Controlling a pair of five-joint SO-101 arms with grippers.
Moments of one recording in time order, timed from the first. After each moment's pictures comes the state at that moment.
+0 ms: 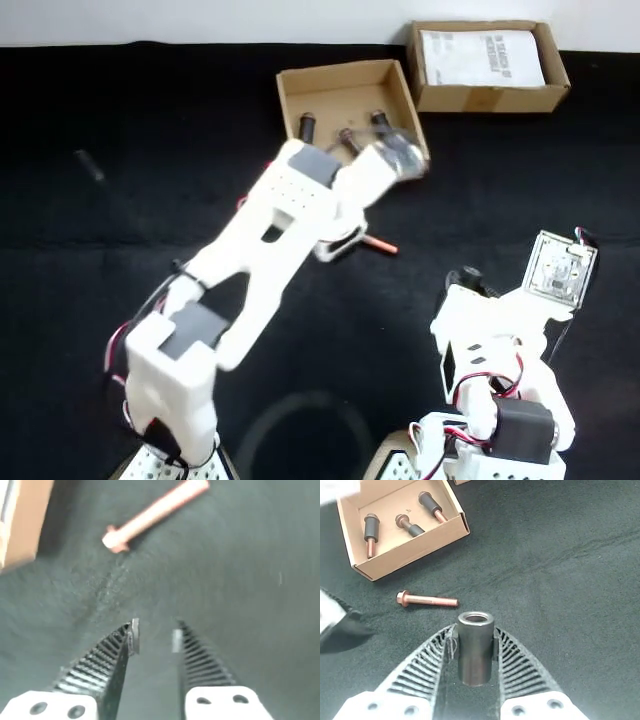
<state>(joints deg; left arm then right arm) 26.3 22.4 -17.0 85.0 -7.1 0.0 -84.7 57.2 72.4 -13.0</state>
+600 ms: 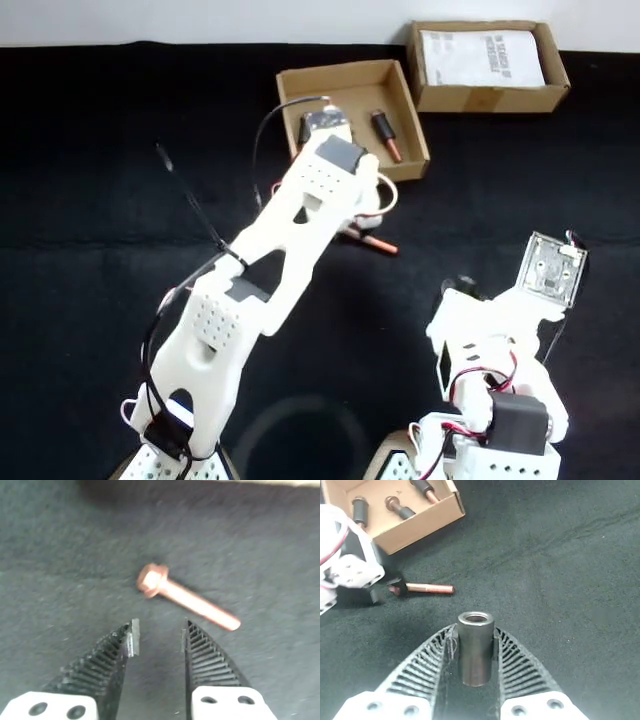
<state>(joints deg) 26.2 48.6 -50.1 90.5 50.5 -1.1 -84.7 60.9 72.4 -14.3</state>
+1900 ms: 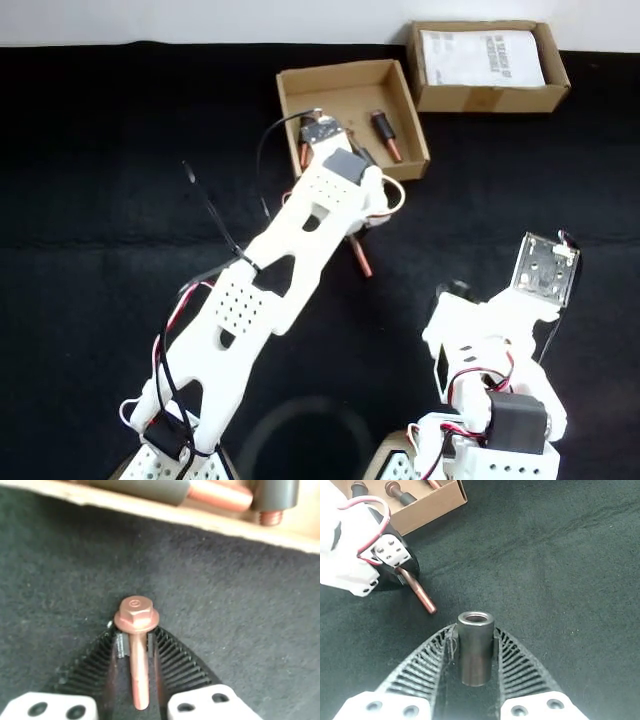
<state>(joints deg) 25.5 64.8 -65.5 86.7 60.1 -1.7 -84.7 60.9 74.3 -14.5</state>
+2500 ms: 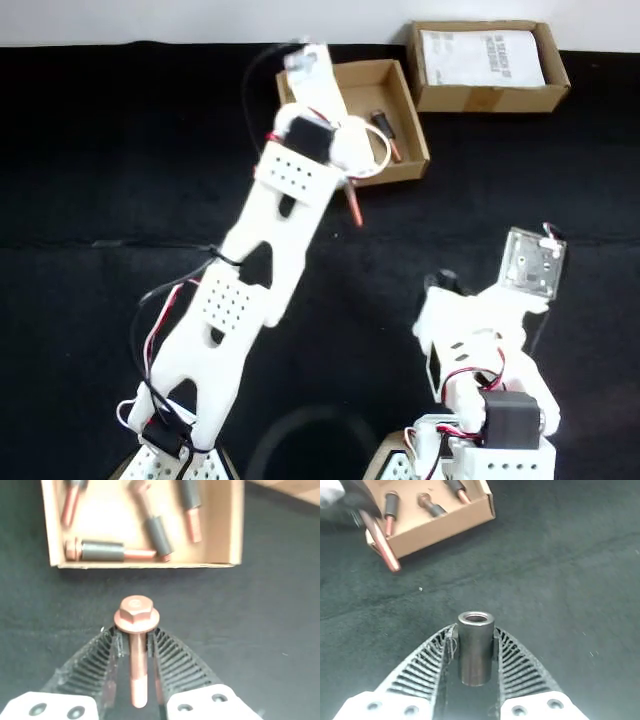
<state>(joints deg) 22.8 57.5 -92.4 101.1 46.5 -6.9 -84.7 62.9 68.1 -14.5</state>
